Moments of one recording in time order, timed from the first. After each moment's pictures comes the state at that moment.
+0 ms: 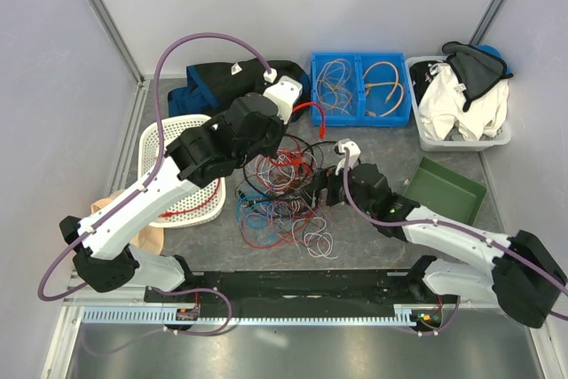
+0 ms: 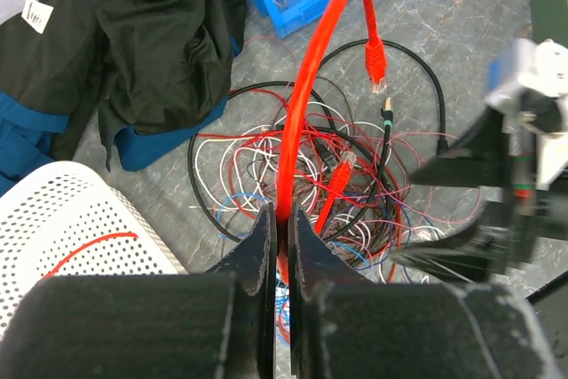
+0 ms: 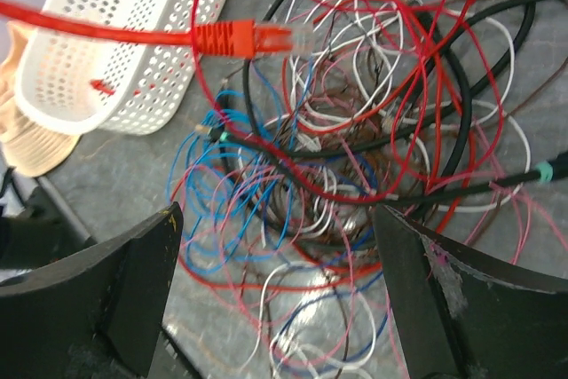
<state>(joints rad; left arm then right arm) -0.95 1.37 1.66 -0.84 -0.41 -0.10 0.78 1.09 0.53 0.22 -0.05 0.52</state>
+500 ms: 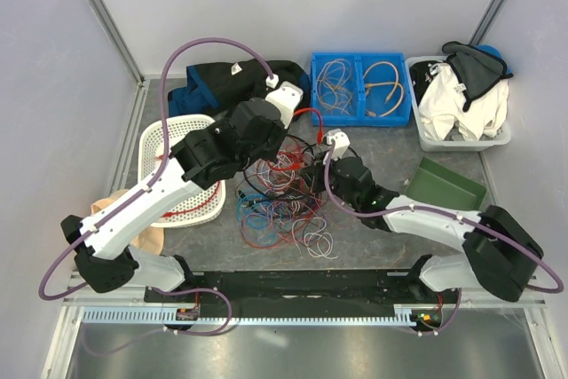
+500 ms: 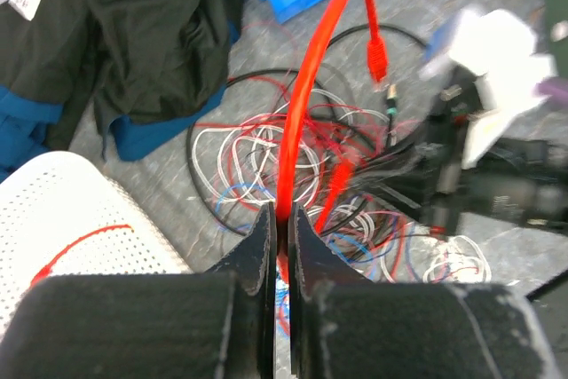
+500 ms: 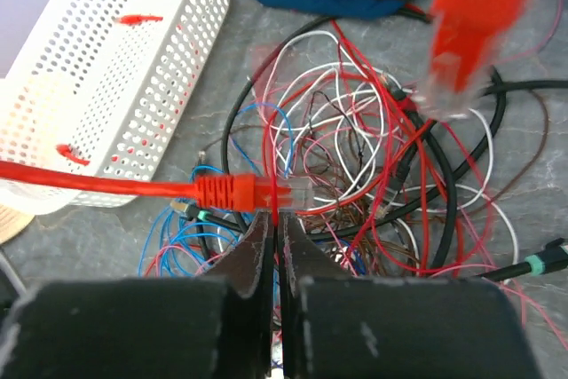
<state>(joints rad) -0.95 1.37 1.62 -0.84 -0.41 -0.10 0.82 1.34 0.62 0.45 0.10 0.46</state>
